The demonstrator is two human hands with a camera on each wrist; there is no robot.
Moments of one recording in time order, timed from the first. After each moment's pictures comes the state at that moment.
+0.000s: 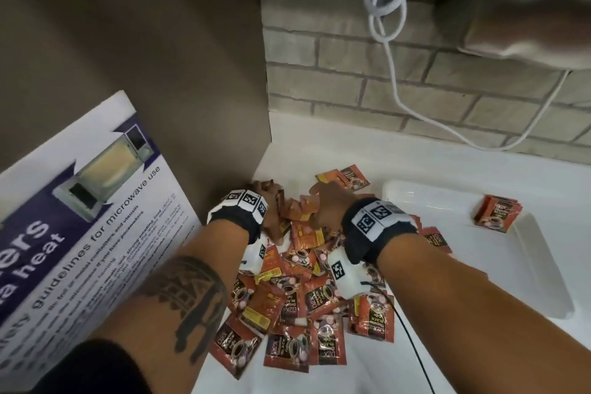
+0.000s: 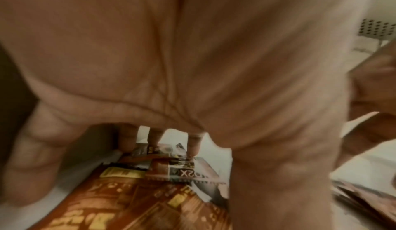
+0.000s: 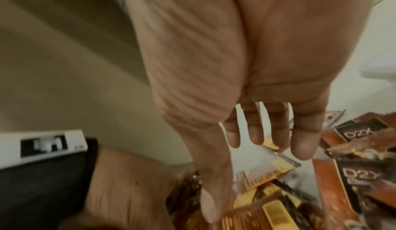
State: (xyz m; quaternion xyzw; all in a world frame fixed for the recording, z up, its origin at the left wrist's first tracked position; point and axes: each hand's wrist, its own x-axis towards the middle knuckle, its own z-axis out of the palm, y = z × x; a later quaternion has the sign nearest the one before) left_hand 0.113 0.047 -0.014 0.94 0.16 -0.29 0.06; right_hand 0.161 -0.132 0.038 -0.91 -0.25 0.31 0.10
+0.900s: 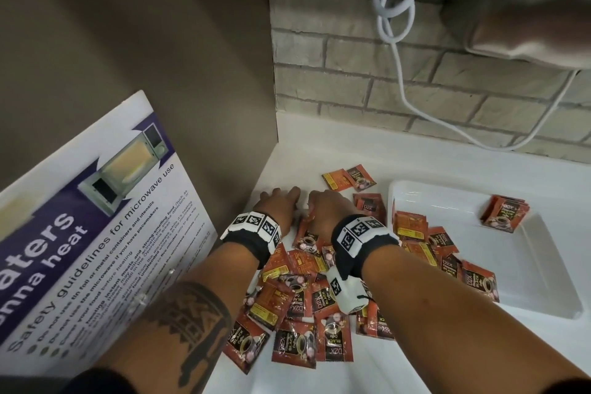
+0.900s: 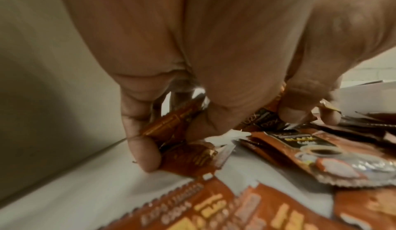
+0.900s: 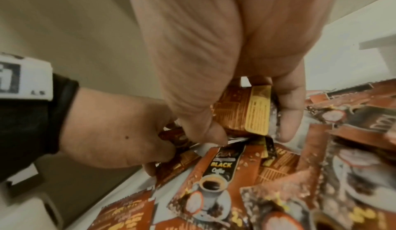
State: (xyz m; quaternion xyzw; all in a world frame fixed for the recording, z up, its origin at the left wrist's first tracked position) left_hand 0.098 0.011 -0.017 0.97 0.15 -0.17 0.10; right_hand 0.141 -0.119 0.009 -0.93 -0.29 0.19 0.10
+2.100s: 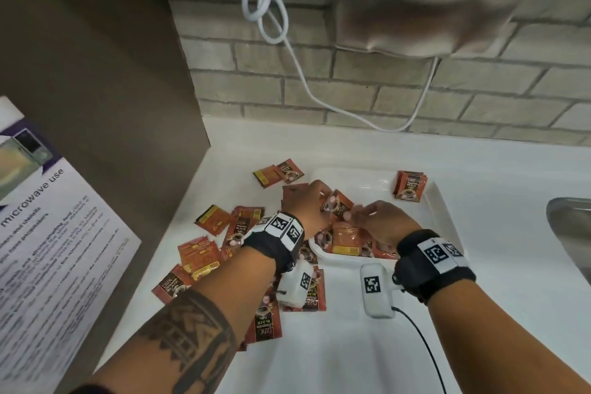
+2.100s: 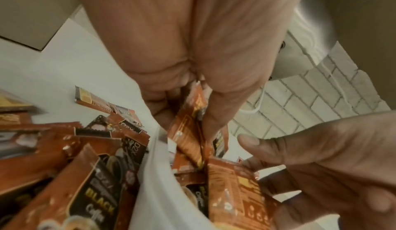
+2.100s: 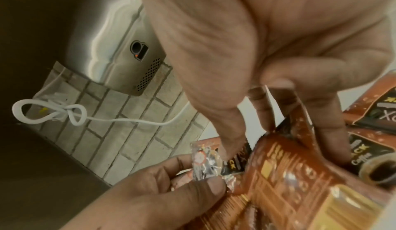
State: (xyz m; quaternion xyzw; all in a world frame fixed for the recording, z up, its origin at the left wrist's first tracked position) left_hand 0.120 -0.169 0.022 0.94 0.04 -0.08 0.33; right_hand 0.131 -0.341 0.058 -0.90 0.01 0.26 0.36
